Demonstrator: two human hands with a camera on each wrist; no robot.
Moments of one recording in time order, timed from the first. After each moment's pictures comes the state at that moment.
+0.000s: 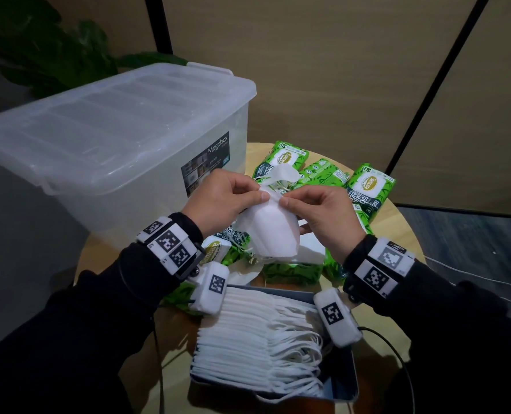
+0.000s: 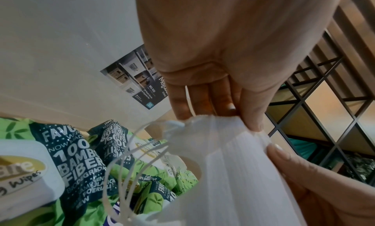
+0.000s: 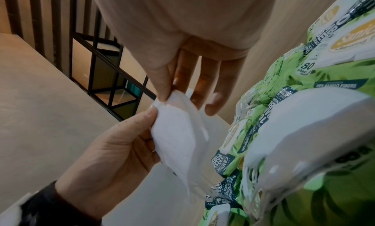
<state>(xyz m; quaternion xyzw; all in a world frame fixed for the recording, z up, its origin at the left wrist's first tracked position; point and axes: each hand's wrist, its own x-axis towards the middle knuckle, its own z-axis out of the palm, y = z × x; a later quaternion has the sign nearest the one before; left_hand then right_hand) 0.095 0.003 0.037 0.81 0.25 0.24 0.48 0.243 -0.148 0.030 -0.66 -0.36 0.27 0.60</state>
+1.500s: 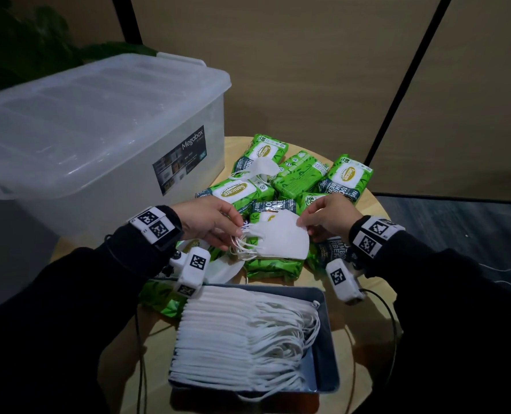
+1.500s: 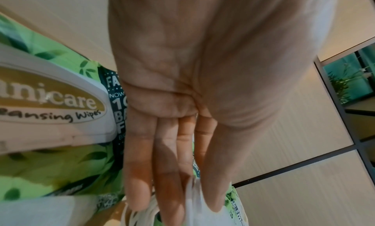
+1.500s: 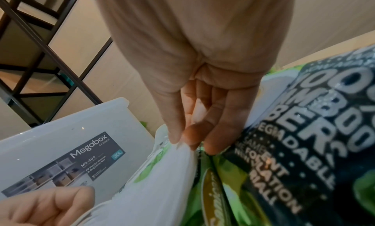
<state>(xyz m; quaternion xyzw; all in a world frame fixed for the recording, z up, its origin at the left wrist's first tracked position) 0.116 0.036 -0.010 0.71 0.31 -0.09 0.63 0.324 -0.165 -0.006 -0.82 -0.25 0.33 0.40</state>
